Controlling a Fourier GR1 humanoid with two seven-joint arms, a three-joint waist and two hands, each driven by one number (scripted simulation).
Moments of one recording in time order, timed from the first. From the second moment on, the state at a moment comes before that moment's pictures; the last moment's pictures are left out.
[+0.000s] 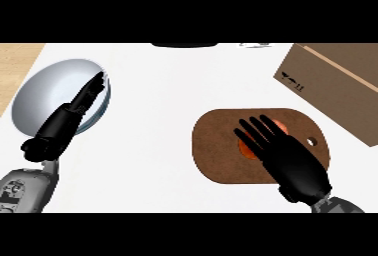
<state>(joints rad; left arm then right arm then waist) -0.23 0.38 -0.10 -1.53 0.00 -0.11 -0.06 -0.12 -0.37 0.41 -1.83 1.28 0.33 -0.05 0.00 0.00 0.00</state>
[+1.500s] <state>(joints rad) -0.21 0.26 -0.01 -1.57 -0.12 -0.21 -0.04 -0.24 -0.24 0.32 -1.43 1.43 0.10 -0.28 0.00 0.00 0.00</state>
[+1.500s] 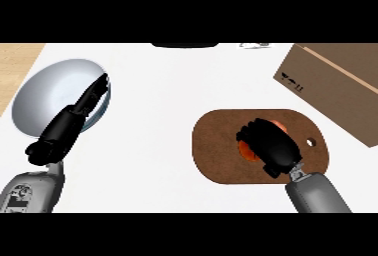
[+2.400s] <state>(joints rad) -0.24 0.24 0.01 -1.54 -0.13 -0.23 -0.07 -0.53 -0.10 0.10 -1.15 1.27 0.09 -0.30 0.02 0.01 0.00</state>
